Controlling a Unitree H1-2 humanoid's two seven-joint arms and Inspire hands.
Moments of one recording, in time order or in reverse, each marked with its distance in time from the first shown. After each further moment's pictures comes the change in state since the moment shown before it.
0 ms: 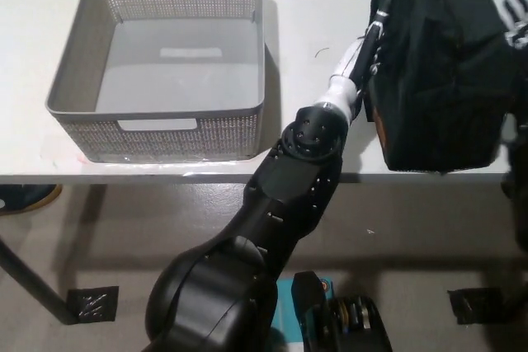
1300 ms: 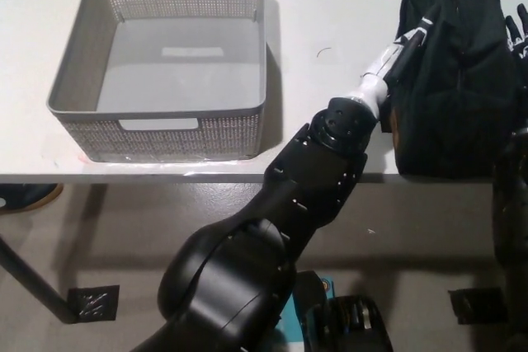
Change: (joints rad) left_arm -0.103 -0.026 -0.150 0.105 0.015 0.051 -0.019; right_arm 0.089 0.078 -0.035 -0.267 0.008 0.042 -0.182
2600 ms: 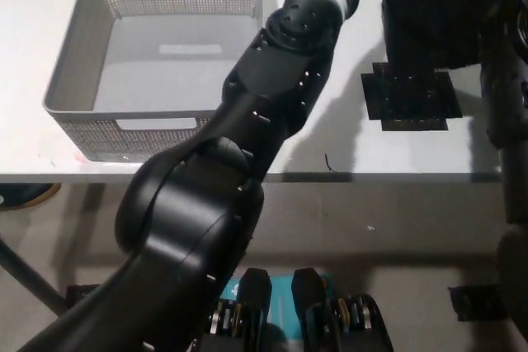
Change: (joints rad) left_arm -0.198 0.141 0.135 -0.004 -0.114 0.021 -0.065; right_arm -0.368 -0.038 0.118 0.077 -0.070 0.167 -0.106
